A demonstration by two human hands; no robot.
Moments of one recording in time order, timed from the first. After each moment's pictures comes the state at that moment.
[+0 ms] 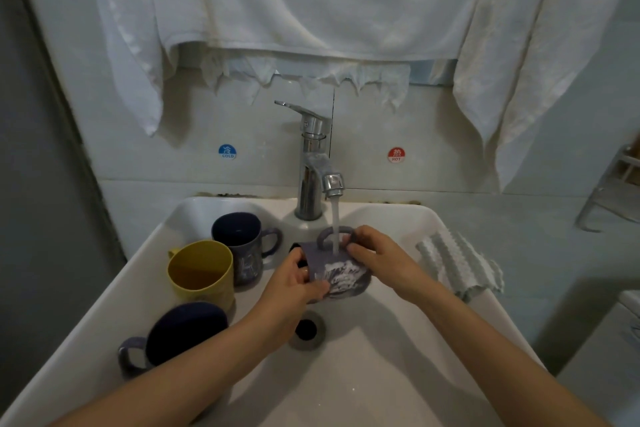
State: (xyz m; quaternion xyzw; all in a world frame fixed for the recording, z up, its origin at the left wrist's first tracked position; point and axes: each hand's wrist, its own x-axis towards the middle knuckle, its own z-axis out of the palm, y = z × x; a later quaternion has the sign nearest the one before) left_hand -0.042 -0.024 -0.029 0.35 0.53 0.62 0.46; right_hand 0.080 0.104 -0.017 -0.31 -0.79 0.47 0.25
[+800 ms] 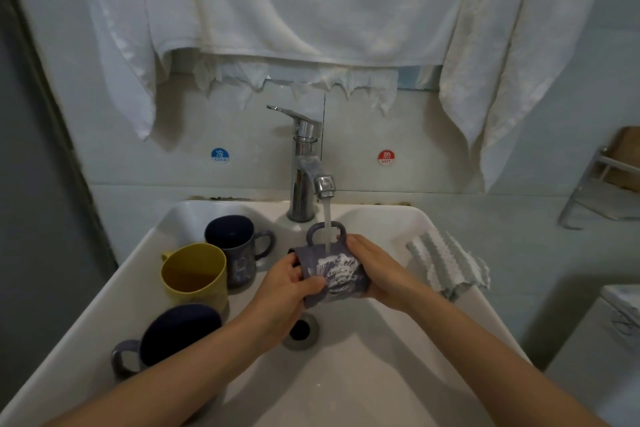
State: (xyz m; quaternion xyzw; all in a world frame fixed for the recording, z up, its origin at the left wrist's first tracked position) left_hand -0.037 -0.025 -0.025 0.34 0.51 0.62 0.48; right_hand 0.081 0.084 -0.013 -0.36 -0.63 0.65 0.24
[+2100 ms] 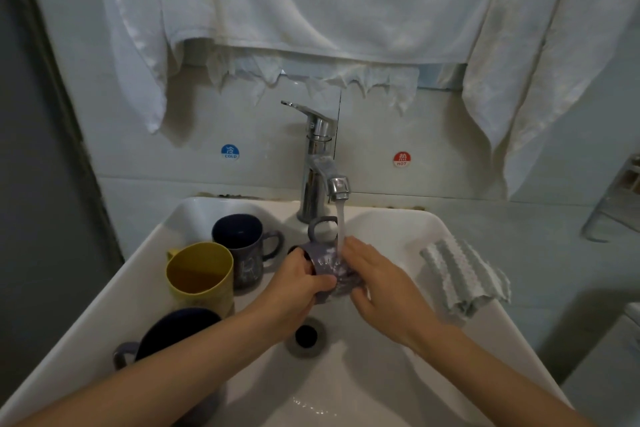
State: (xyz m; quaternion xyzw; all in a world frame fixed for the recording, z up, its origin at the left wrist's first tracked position) left_hand -0.035 -0.020 -0.006 0.38 0.54 0.60 0.45; right_hand 0.092 0.062 -0.018 -0.24 -0.93 0.12 0.24
